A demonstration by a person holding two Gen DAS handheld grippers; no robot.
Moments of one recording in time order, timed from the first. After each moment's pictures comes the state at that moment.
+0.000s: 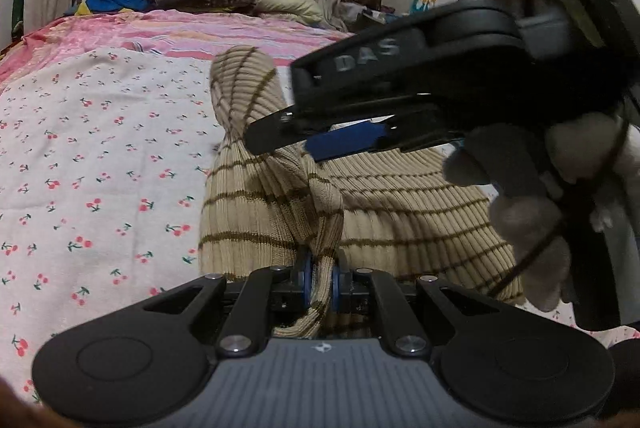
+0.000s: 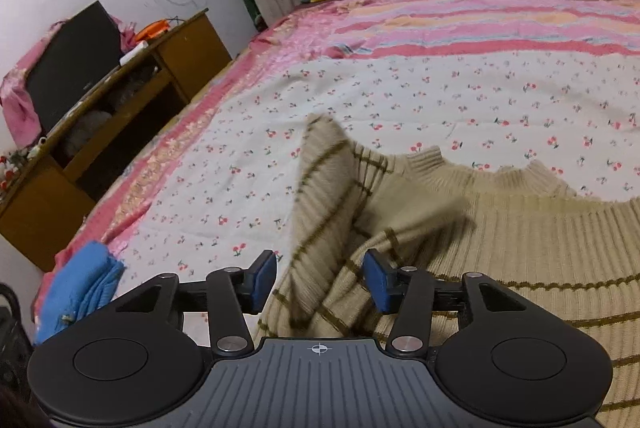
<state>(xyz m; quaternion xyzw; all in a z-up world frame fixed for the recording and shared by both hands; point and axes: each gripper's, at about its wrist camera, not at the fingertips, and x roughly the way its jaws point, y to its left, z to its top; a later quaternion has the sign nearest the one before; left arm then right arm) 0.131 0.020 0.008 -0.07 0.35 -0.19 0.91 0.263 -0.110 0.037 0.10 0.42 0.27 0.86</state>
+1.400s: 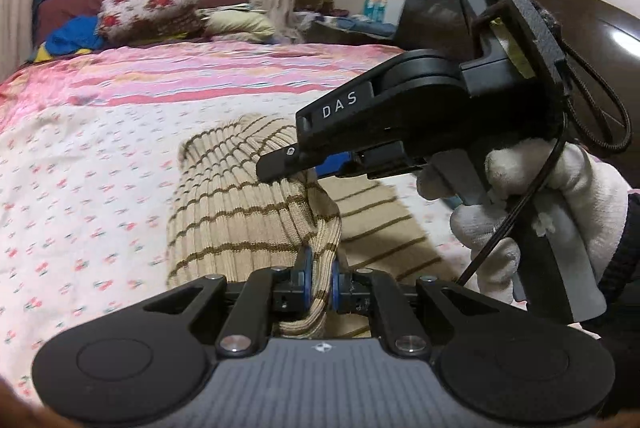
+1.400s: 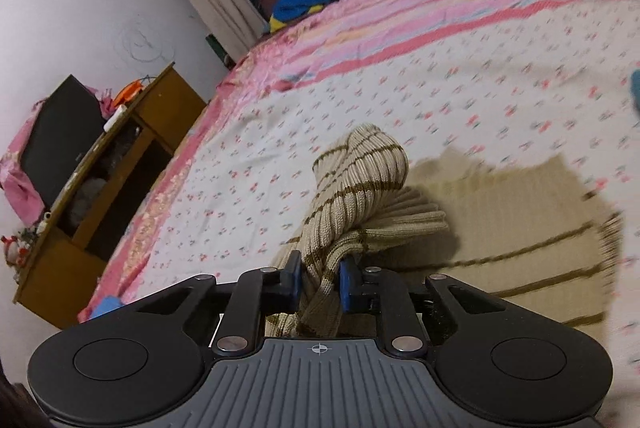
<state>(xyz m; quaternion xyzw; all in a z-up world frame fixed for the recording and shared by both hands) 0.120 -0.057 0.055 -0.02 0.32 -0.24 0.92 0.256 -0.211 0.046 0.19 0.40 0.23 0.87</state>
